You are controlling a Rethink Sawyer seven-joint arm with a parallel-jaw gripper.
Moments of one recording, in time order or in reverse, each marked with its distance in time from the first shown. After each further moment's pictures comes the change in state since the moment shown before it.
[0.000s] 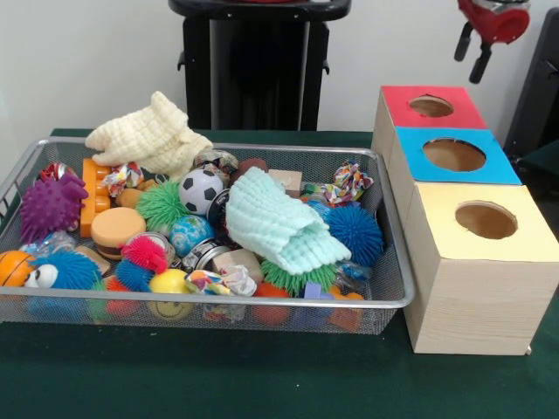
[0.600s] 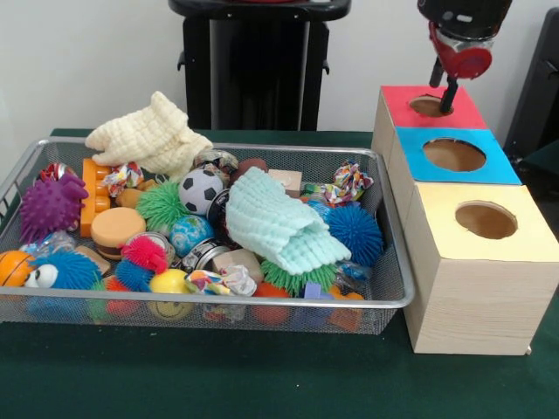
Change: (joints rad) arm -0.100 0.109 0.000 -0.056 0.000 0.000 0.000
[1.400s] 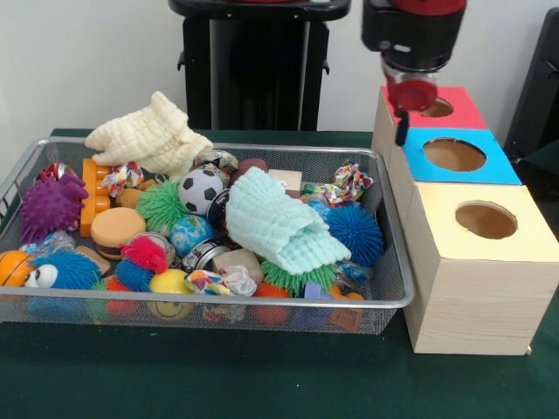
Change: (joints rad) arm -0.156 0.065 0.001 -0.084 0.000 0.000 0.000
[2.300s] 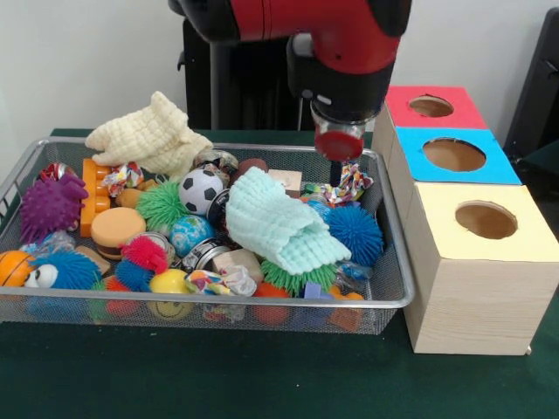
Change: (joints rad) arm -0.080 0.185 0.001 -0.292 -0.089 0.256 0.000
